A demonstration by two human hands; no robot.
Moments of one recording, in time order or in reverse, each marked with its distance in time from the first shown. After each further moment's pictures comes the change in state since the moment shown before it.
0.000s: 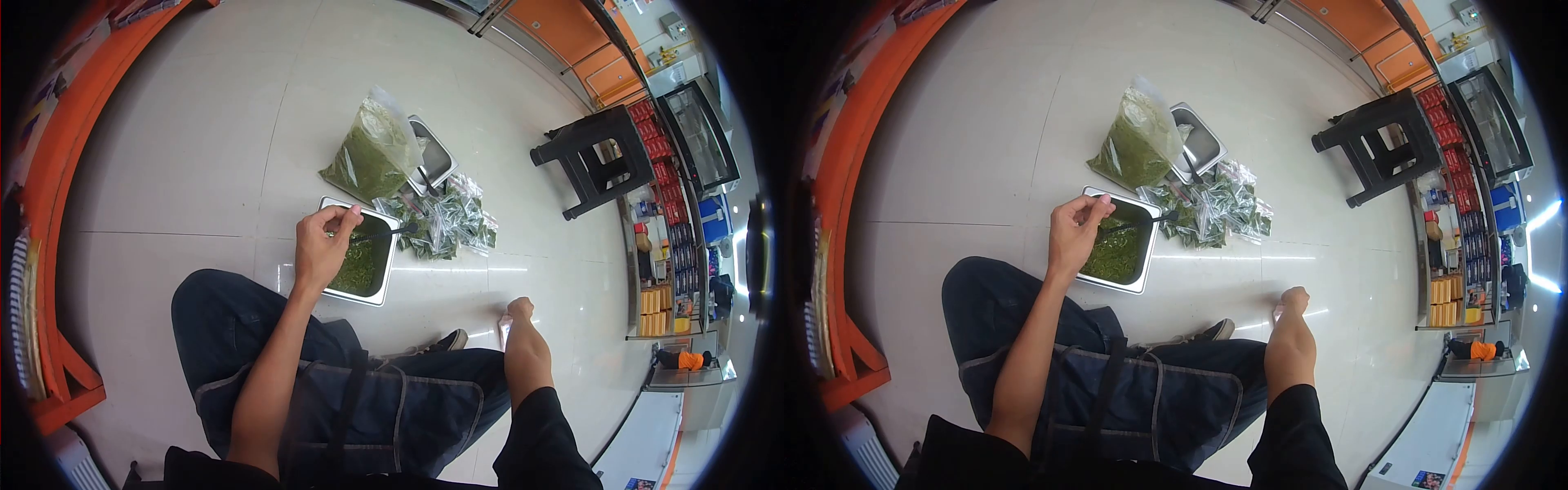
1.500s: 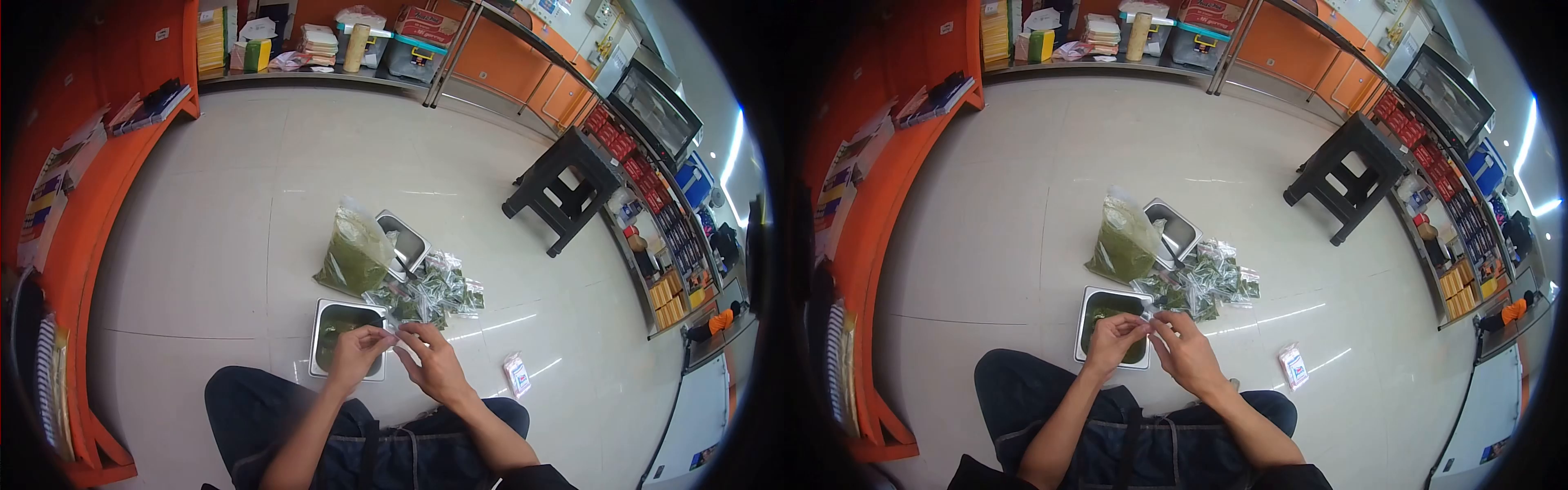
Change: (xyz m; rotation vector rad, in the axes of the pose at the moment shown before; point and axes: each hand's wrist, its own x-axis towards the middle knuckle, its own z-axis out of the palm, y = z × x) left_hand -0.037 0.008 0.029 -0.417 -0.465 -0.238; right_hand -0.339 -0.117 -0.120 0.692 0.263 -1.570
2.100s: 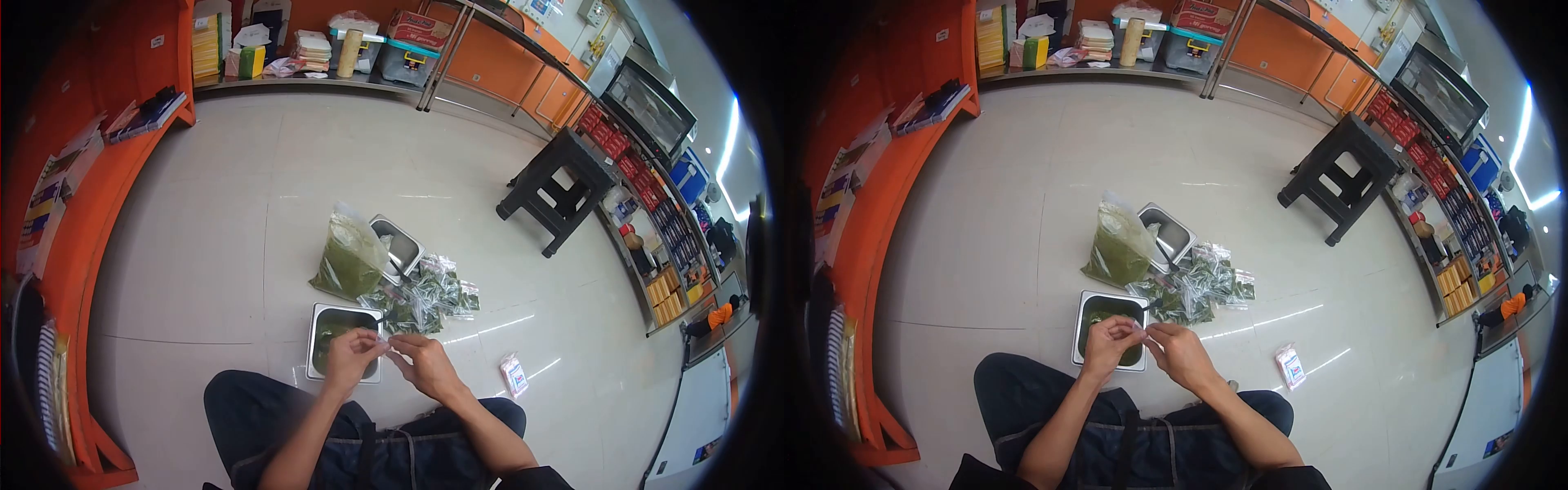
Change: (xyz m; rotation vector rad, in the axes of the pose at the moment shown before) left_hand -0.007 -0.004 0.001 0.050 0.115 -0.019; right_hand -0.002 0.009 0.003 0.040 -0.148 0.051
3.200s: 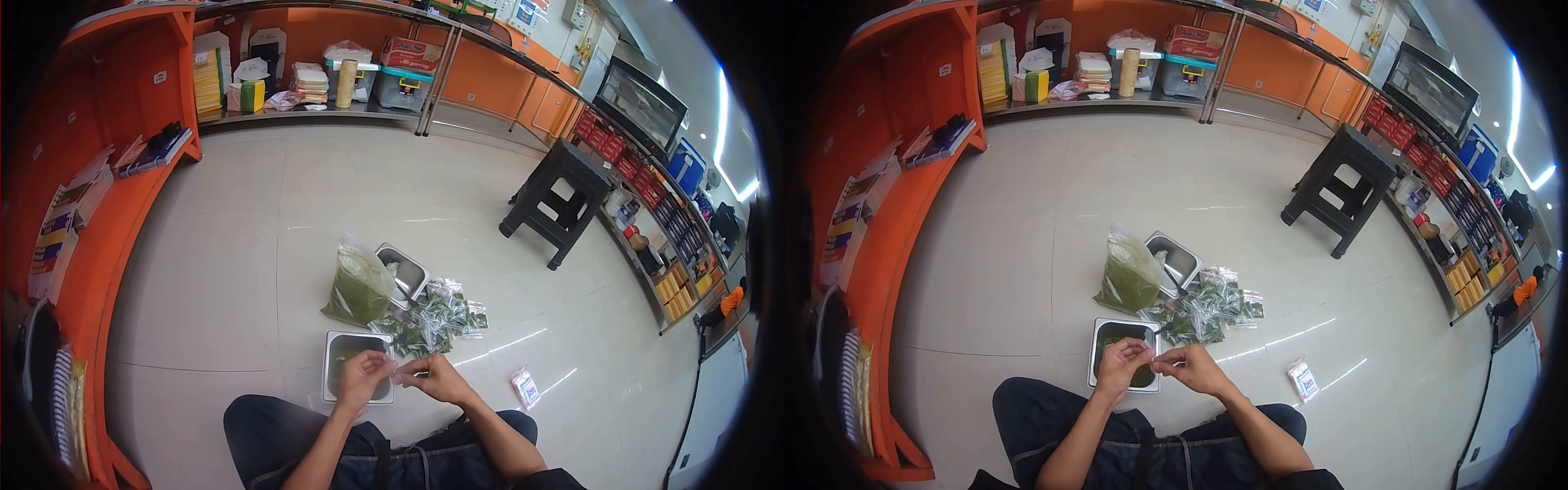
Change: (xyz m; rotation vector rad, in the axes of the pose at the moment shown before) left_hand 0.005 -0.001 -0.004 -0.109 -0.067 0.007; right_hand 0.003 0.020 -0.005 0.515 -0.325 0.387
